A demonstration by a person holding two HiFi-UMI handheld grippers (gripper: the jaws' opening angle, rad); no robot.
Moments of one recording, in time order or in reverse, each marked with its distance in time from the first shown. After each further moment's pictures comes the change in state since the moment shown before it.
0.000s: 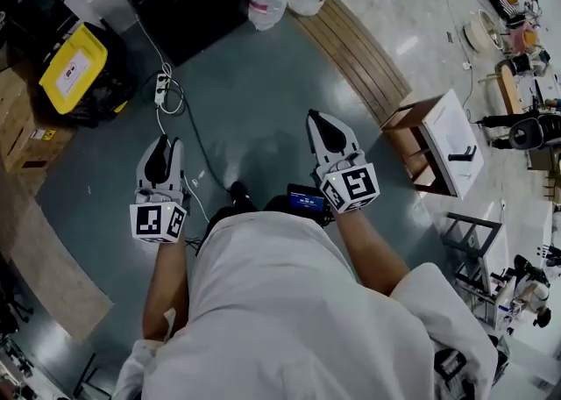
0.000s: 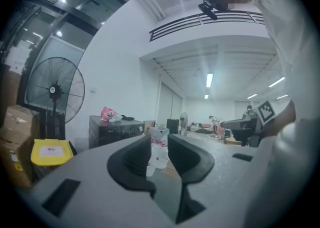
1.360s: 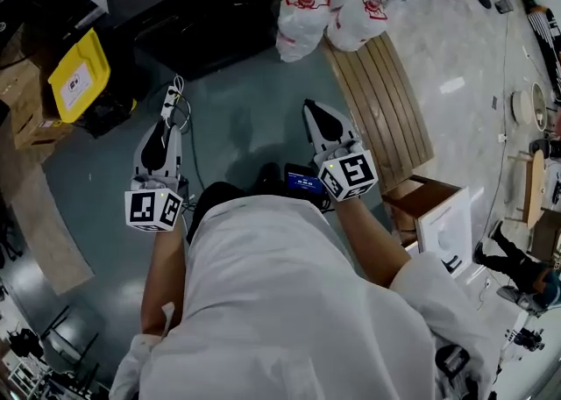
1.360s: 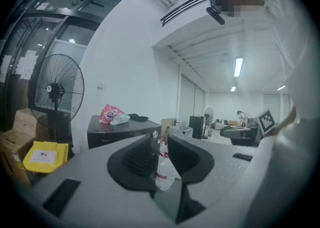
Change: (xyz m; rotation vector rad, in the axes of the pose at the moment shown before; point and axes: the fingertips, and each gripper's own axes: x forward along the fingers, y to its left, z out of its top) left arm 0.362 0.059 0.032 -0.037 0.069 0.267; right arm 0.321 -0.286 -0.008 0.106 0.056 0.298
